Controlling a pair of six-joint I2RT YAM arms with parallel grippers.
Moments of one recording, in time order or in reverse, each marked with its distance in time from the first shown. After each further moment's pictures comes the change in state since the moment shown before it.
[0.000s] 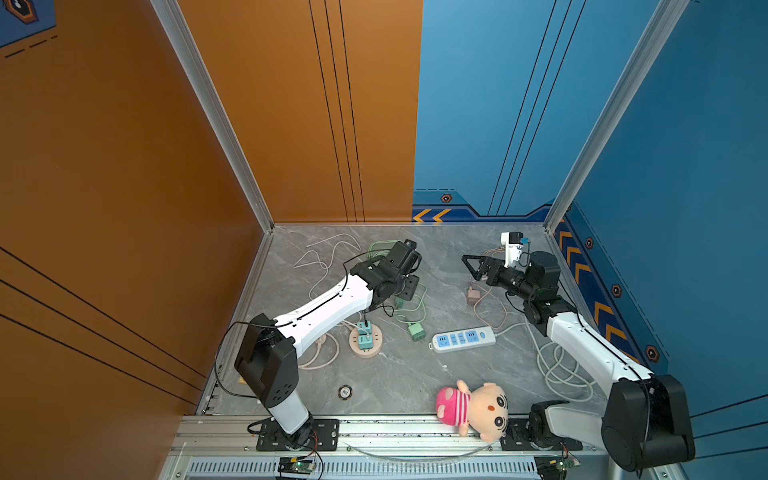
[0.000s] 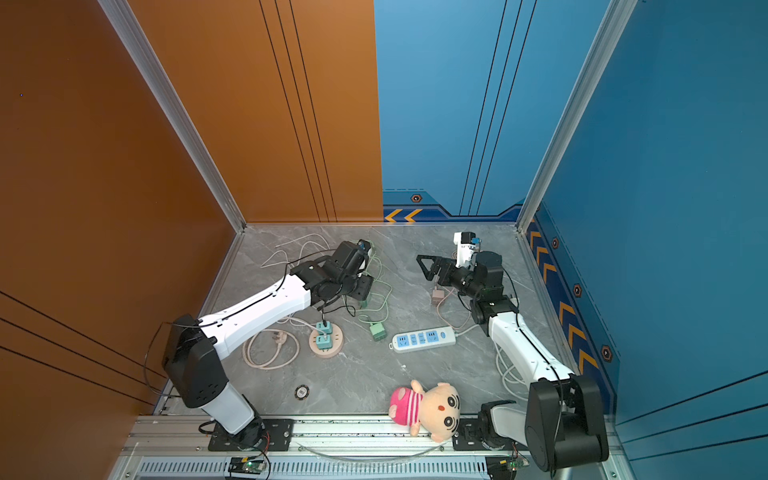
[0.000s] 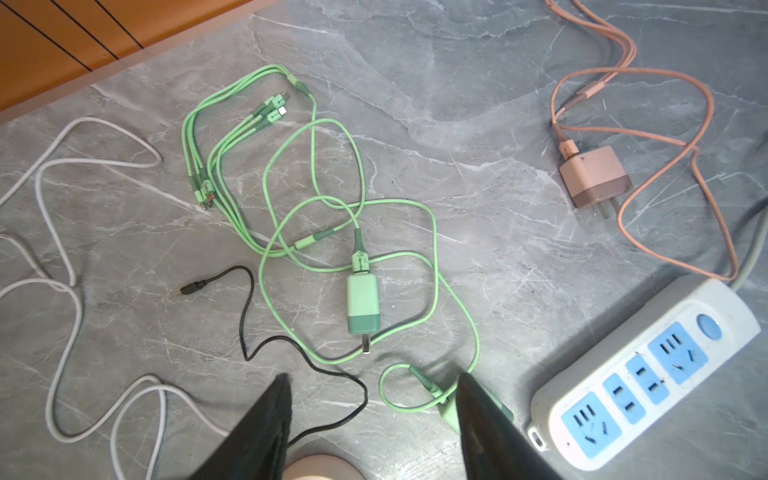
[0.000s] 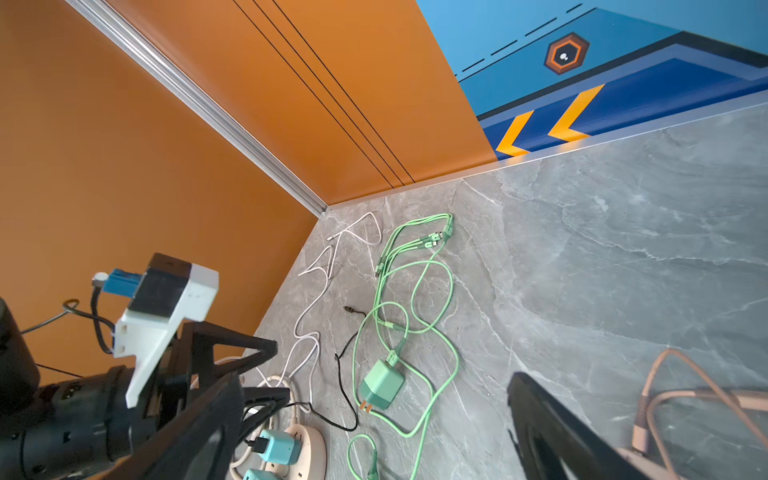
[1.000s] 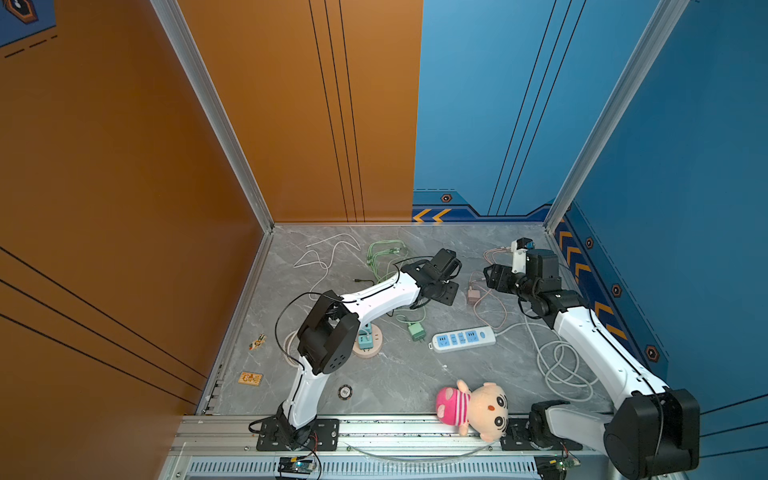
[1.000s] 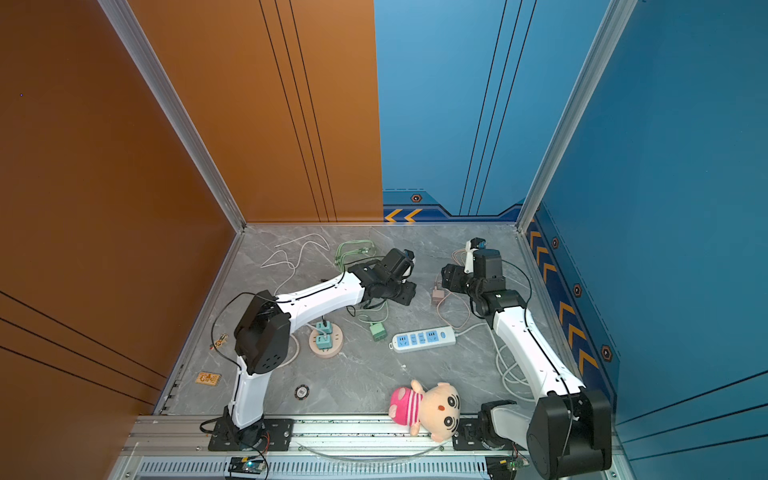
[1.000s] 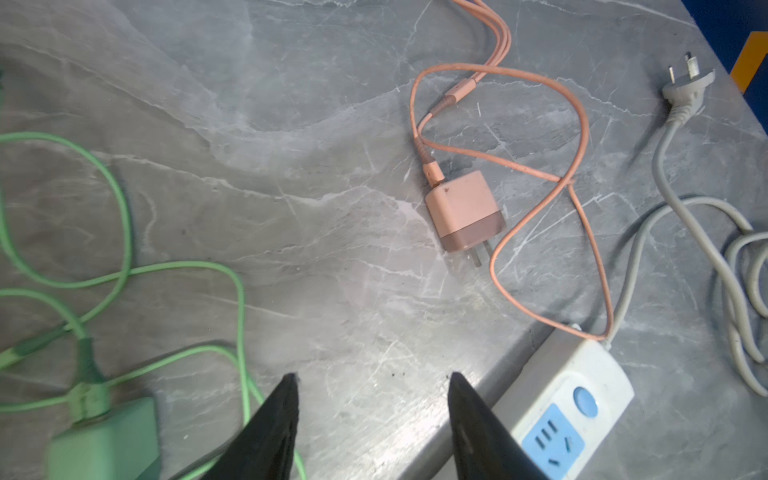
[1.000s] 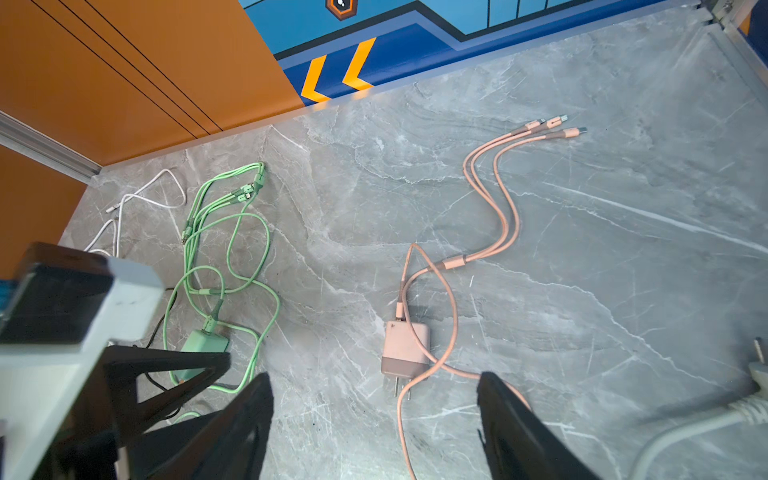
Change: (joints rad) left arm -0.122 0.429 0.309 0.123 0.167 -0.147; right arm -0.001 -0.047 0.135 -0.576 0.466 -0.264
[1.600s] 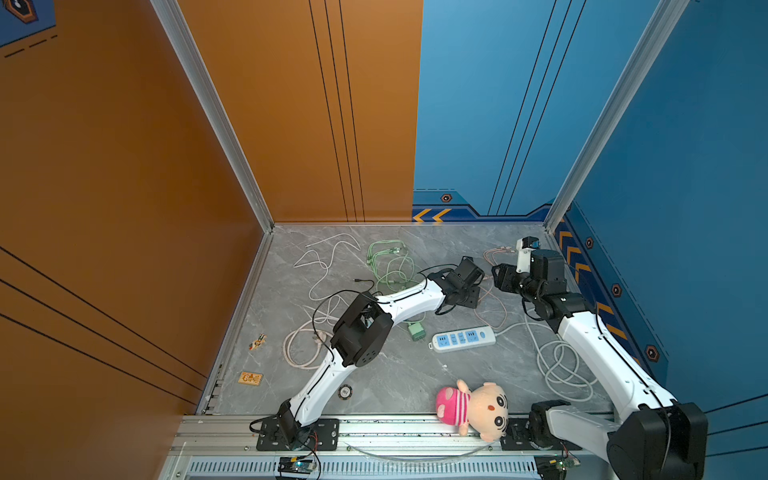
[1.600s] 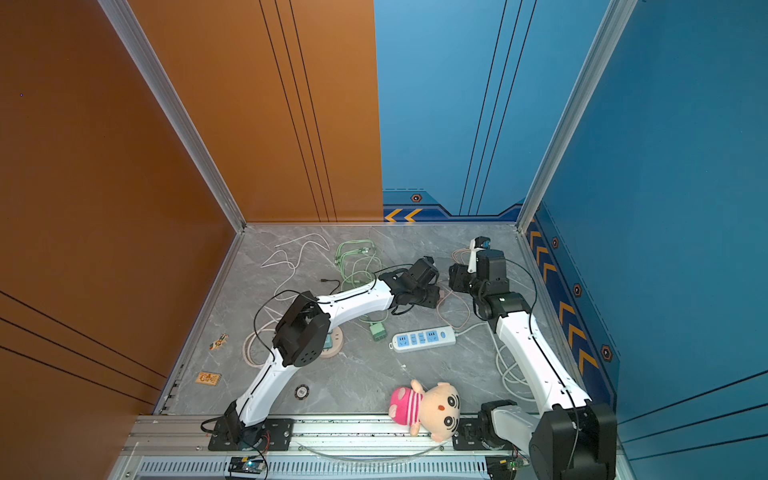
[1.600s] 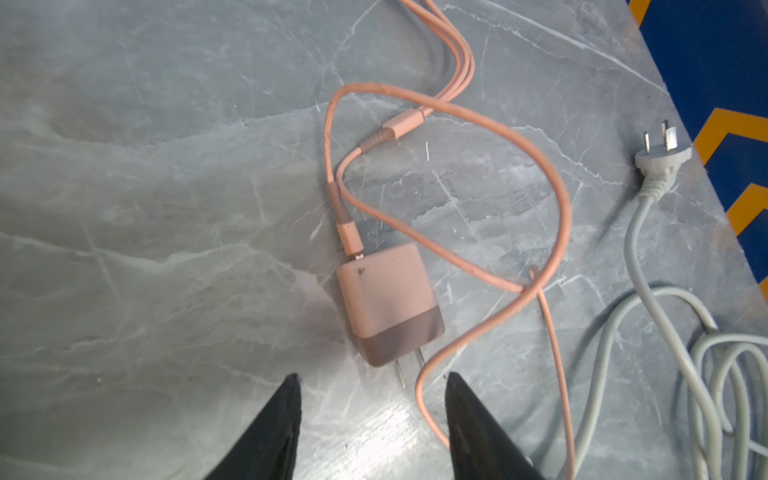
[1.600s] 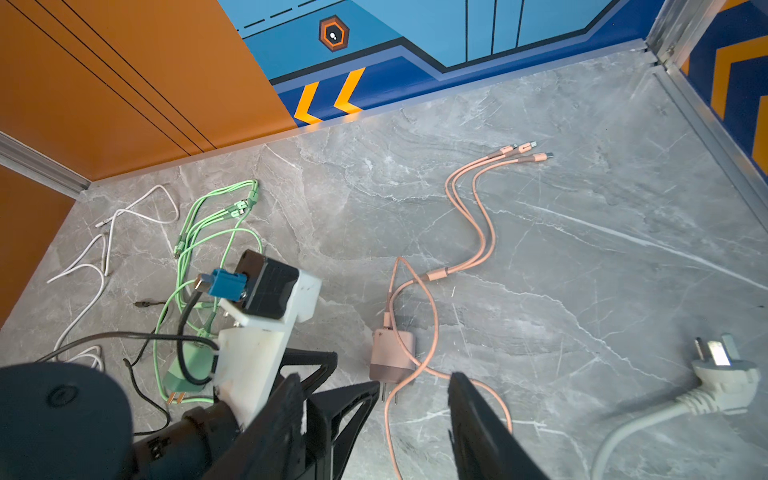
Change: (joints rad) left arm -0.061 0.269 0.246 0.084 0.002 -0.187; right arm 0.000 -0.052 0.000 -0.009 0.032 -0.011
